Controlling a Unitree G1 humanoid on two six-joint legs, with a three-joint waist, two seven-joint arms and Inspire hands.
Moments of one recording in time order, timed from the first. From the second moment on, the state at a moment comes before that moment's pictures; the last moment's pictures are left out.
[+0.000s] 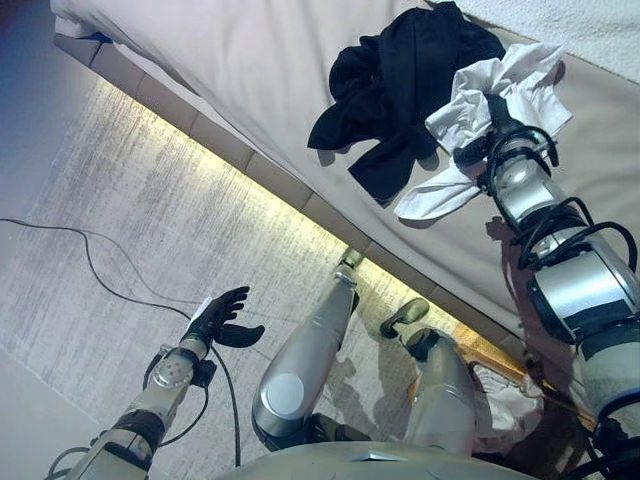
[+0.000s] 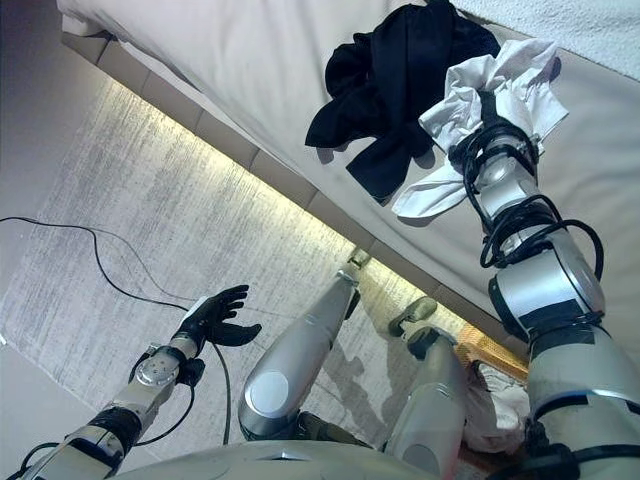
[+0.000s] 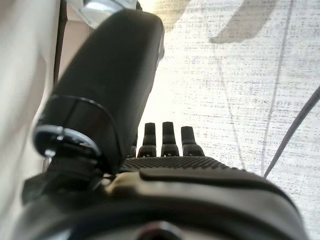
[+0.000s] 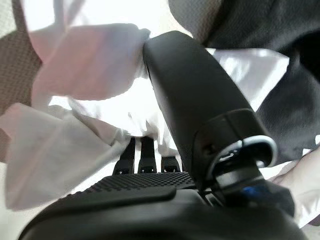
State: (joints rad) left arm -0.12 0.48 -0.36 0.87 -0.24 -0.31 -0.05; right arm -1.17 -0.63 0.52 1.22 -0.04 0.12 -0.20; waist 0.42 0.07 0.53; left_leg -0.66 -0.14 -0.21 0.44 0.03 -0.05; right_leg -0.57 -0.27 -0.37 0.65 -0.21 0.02
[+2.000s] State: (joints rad) left arm 0.07 0.30 -0.37 1.03 -0.02 -0.30 0.02; right arm -0.07 -0.29 -0.19 0.45 0.92 -0.48 -0.37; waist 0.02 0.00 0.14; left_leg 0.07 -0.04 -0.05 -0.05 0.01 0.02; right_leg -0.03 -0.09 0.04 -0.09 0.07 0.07
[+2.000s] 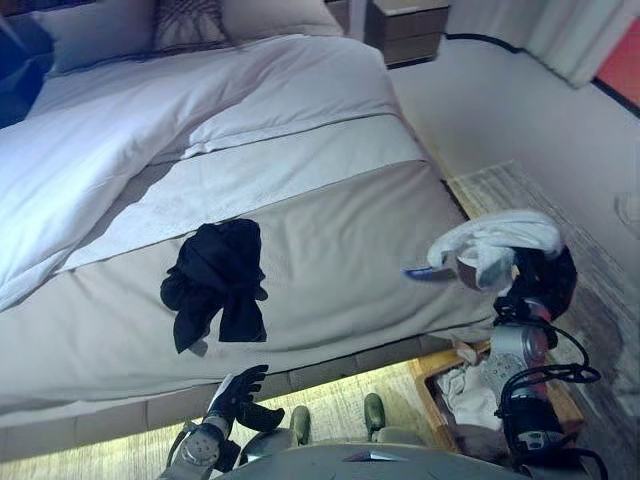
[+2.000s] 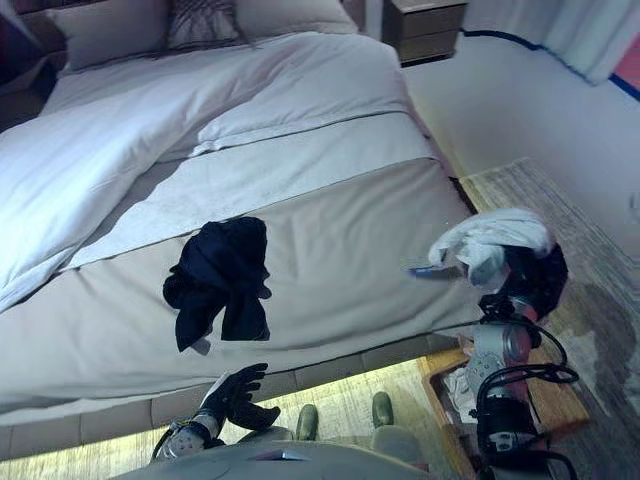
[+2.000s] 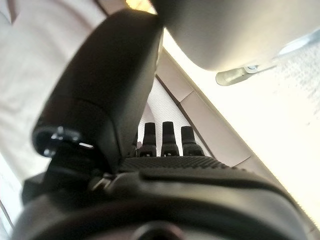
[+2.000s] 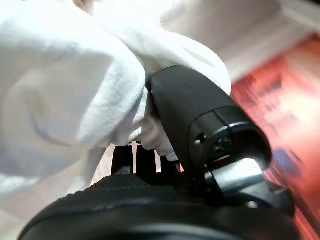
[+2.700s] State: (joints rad) left arm 0.05 0.30 -0.34 1.03 -0.11 -0.27 0.02; right arm -0.09 -0.21 -0.13 0.71 0.98 -0.45 -0.54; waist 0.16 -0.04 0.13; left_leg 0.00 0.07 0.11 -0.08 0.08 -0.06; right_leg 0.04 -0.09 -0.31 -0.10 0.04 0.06
